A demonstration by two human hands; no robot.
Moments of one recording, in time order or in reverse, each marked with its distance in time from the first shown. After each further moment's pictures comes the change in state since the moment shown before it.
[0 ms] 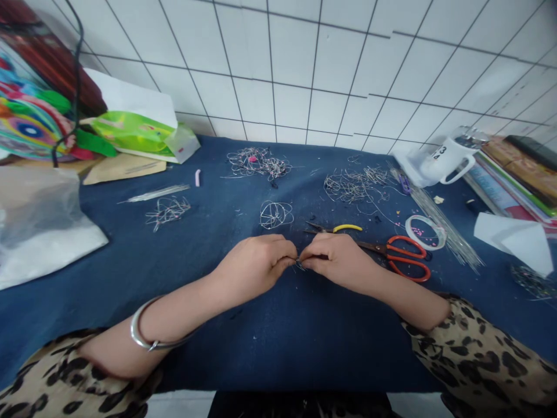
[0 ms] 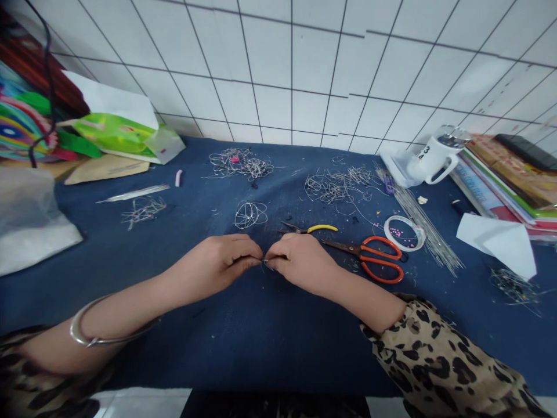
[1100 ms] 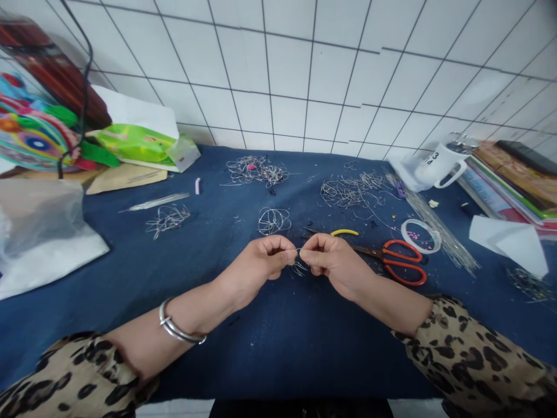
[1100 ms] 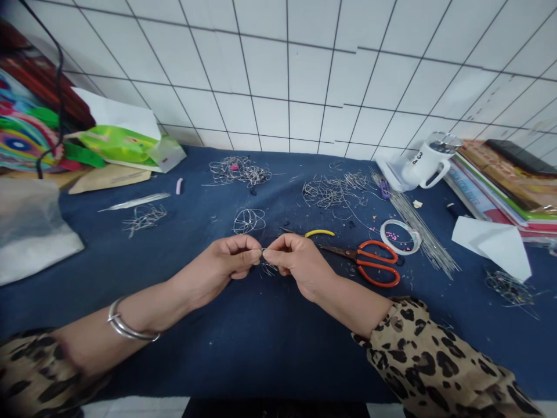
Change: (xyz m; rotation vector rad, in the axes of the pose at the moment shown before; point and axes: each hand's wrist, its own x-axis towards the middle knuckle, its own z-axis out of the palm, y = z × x) left_hand 0.007 0.007 0.020 -1.263 0.109 -0.498; right_hand -0.001 -0.001 0.016 1.160 0.182 0.425
